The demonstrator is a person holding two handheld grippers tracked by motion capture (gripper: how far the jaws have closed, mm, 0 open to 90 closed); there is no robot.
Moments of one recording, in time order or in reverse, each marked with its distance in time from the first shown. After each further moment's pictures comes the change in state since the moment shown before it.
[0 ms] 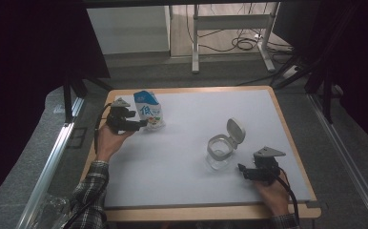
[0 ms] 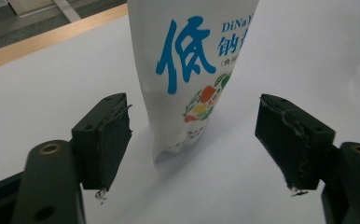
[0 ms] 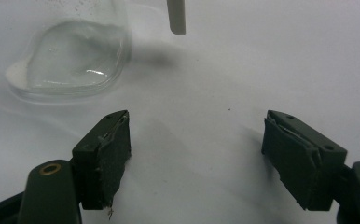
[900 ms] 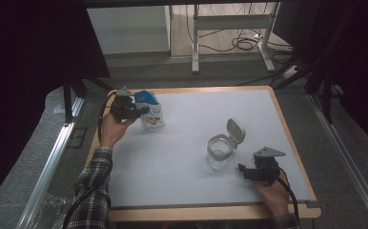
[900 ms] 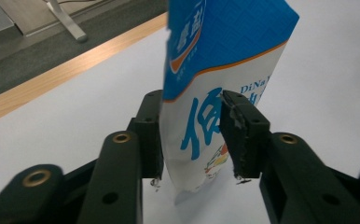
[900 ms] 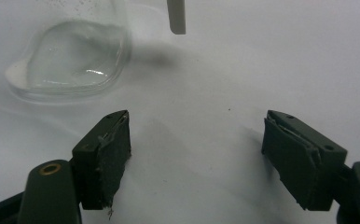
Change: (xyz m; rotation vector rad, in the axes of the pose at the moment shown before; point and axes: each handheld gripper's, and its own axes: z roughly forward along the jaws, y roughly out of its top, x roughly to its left) left arm 0.012 0.032 0.012 -0.014 0.008 0.061; right arm 0.000 0.000 0.000 0.001 -0.001 -0.001
